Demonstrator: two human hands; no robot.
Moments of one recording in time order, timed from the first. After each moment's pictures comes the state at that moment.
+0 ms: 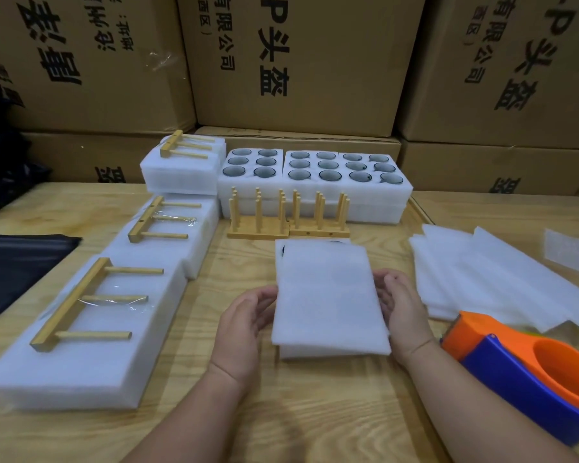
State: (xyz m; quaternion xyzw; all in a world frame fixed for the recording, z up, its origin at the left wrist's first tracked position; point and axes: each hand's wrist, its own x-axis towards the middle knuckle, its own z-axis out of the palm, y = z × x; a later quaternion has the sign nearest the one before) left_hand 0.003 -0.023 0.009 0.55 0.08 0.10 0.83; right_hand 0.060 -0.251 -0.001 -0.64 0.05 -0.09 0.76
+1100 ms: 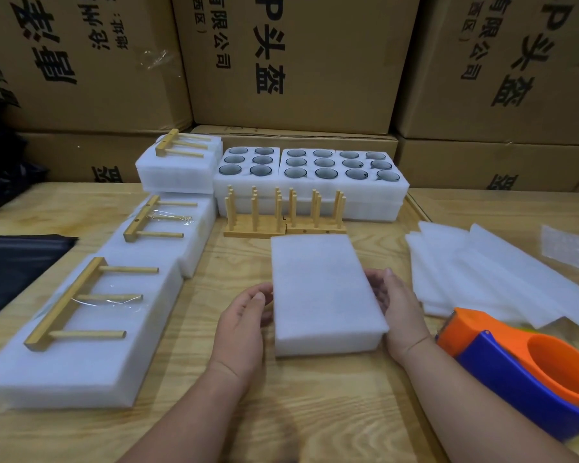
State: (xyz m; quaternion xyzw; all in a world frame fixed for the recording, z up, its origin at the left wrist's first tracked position) left_hand 0.001 -0.033 0.007 0.63 0.11 0.12 0.76; right_hand 0.063 -0.255 -0.005 -0.65 0.05 -0.05 0.76
